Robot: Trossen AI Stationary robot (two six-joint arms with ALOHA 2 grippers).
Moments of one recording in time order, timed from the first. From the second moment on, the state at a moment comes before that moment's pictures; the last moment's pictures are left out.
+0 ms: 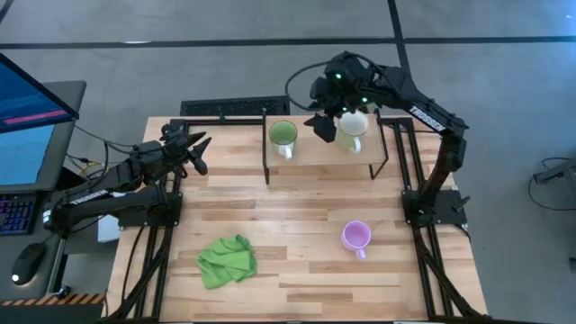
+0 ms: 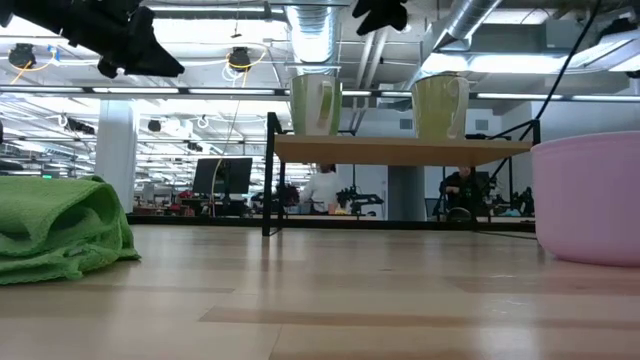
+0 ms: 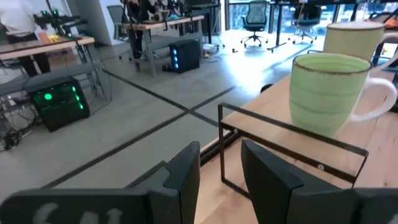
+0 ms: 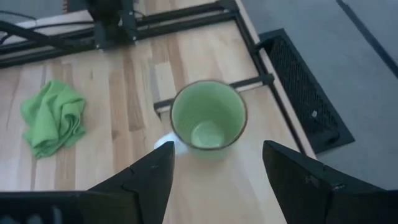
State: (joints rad) left arm 0.38 0.39 0.49 -0.25 -0.43 -0.01; right arm -0.40 1.75 2.15 -1.20 -0.18 -0.16
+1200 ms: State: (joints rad) left arm 0.38 0.05 0.29 -0.28 -0.48 -0.08; right arm -0.31 1.83 2.17 -1.18 0.10 -0.05
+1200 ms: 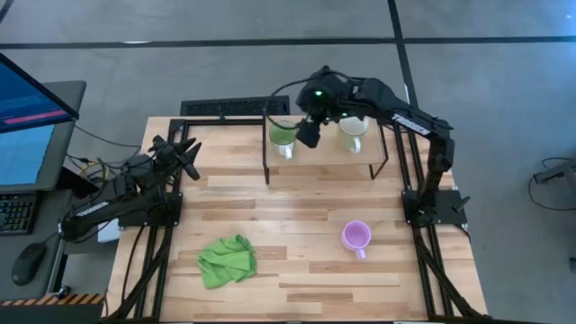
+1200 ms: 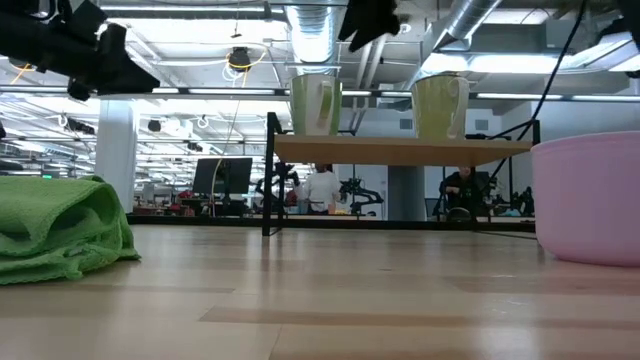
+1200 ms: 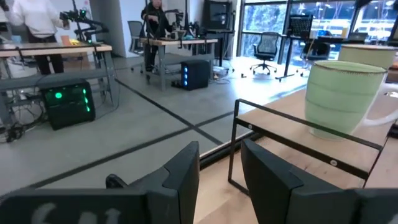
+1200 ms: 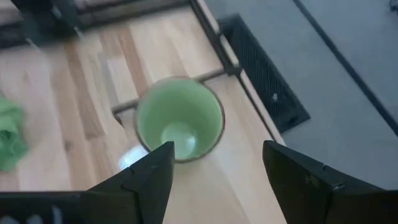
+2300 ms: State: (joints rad) left arm 0.38 0.04 0.29 -0.41 -0.48 -0.14; right arm -0.34 1.97 2.17 -1.12 0.13 0.08
